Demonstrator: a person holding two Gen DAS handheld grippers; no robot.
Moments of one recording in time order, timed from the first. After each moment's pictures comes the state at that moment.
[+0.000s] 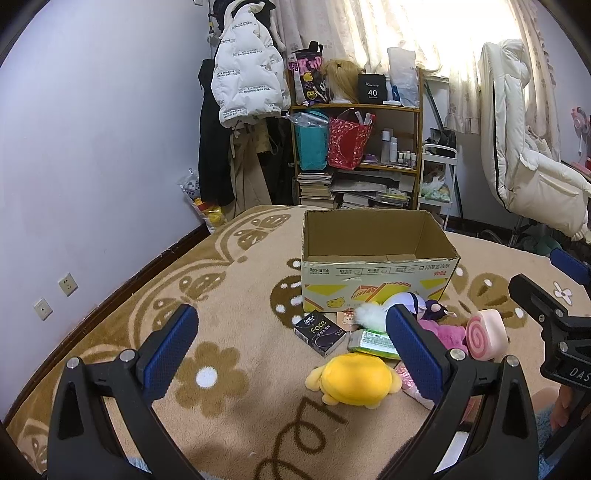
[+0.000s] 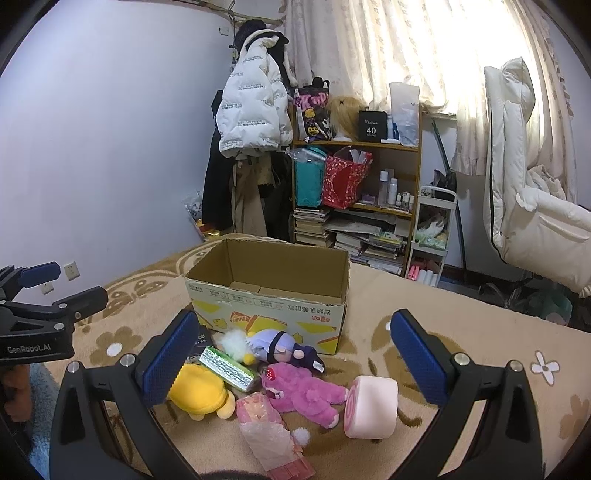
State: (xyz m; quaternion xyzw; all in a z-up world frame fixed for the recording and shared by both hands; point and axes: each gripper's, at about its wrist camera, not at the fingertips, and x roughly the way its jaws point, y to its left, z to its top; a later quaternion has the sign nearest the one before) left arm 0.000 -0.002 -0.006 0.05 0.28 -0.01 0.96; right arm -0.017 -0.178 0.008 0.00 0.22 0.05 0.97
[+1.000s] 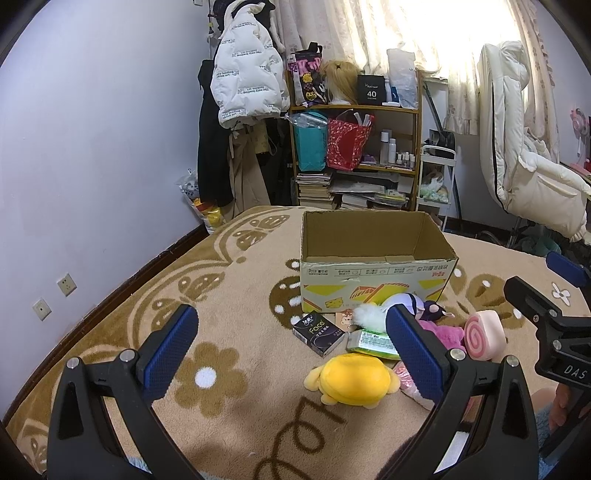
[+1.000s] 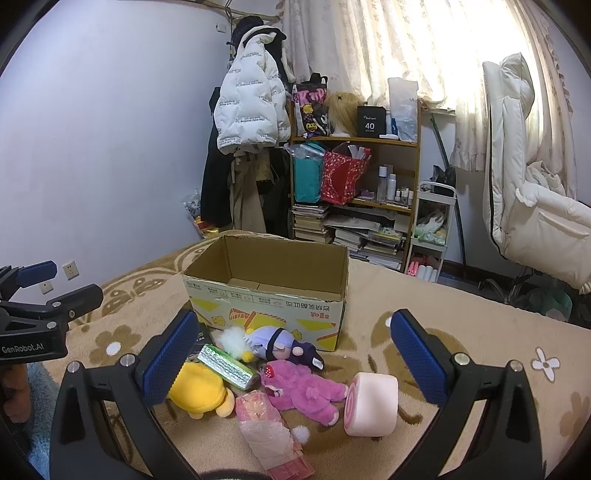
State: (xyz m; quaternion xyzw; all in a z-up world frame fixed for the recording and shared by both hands) left arm 0.000 -0.002 -0.005 0.05 0.28 -0.01 0.96; right arm -0.016 -0.177 0.004 0.00 0.22 0.05 0.97
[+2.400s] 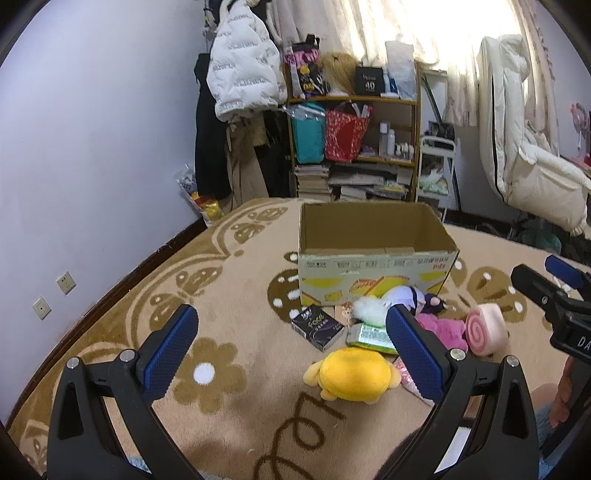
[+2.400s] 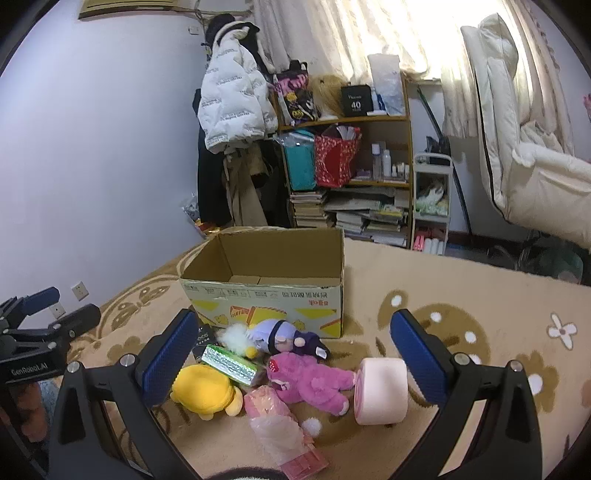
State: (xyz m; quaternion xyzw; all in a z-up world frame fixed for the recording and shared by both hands) left arm 0.003 -0.008 -0.010 0.05 0.30 -0.01 0.95; right arm -0.017 -0.196 -0.010 0.07 0.26 0.05 0.96
